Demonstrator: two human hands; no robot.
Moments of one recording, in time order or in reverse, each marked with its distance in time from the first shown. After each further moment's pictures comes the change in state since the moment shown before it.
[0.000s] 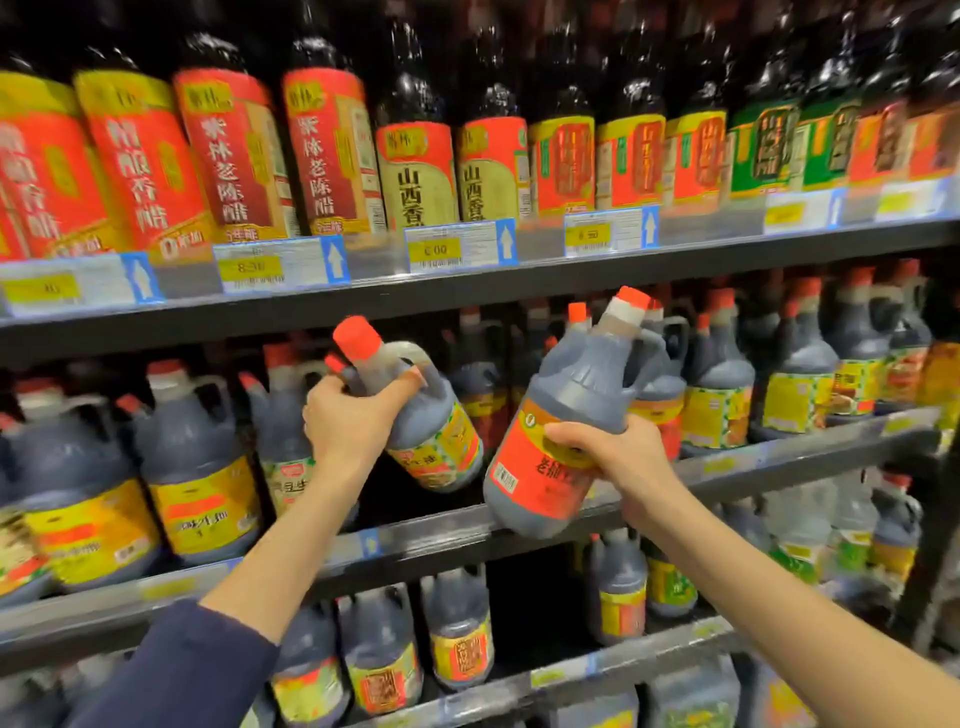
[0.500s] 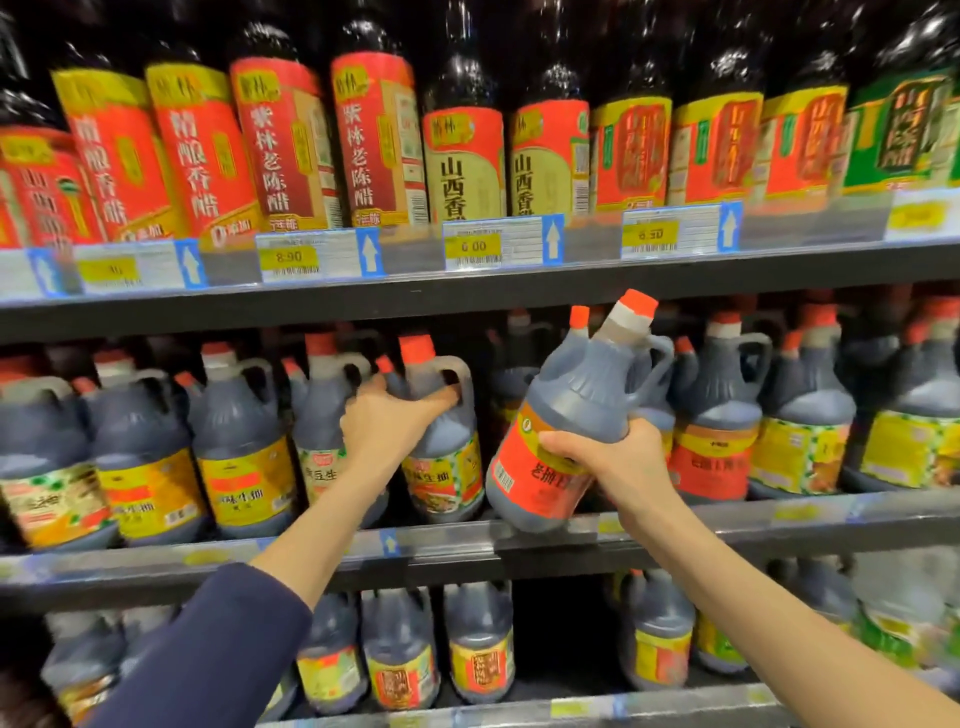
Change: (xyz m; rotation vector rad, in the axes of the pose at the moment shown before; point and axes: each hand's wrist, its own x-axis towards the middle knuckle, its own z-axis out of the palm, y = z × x) left_hand 0.014 -0.017 0.018 0.406 -0.025 -0.075; right_hand 0.042 0.021 0.019 -0.005 -0.160 -0.070
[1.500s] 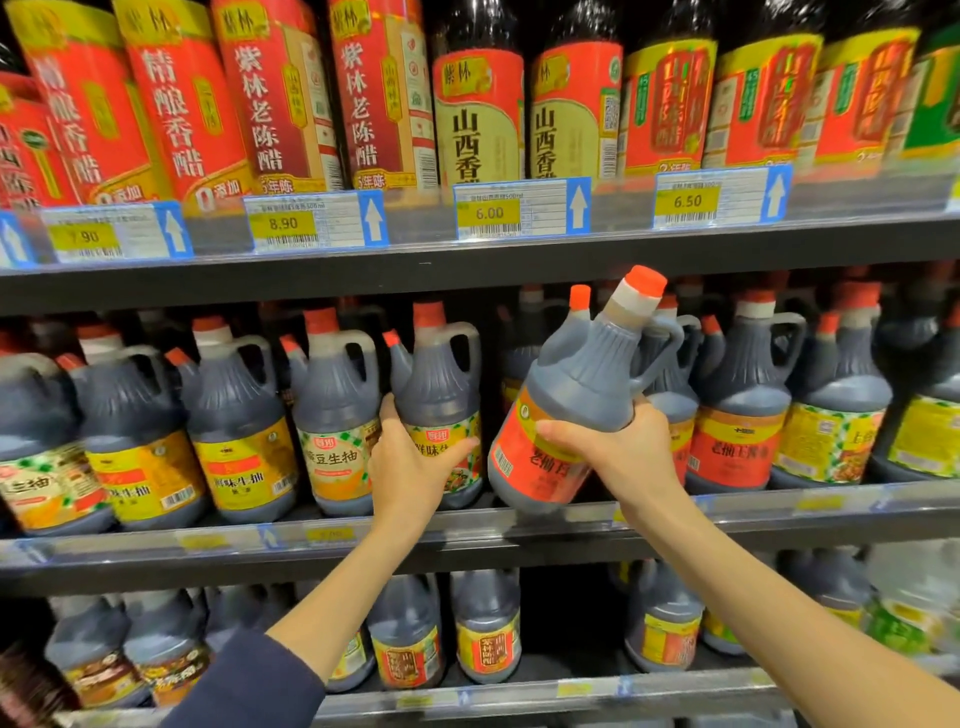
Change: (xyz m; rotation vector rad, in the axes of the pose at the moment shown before) left_hand -0.040 -0.046 0.025 -0.113 -0.023 0.152; right_hand 0.005 0.012 0.010 -0.125 0.030 -0.050
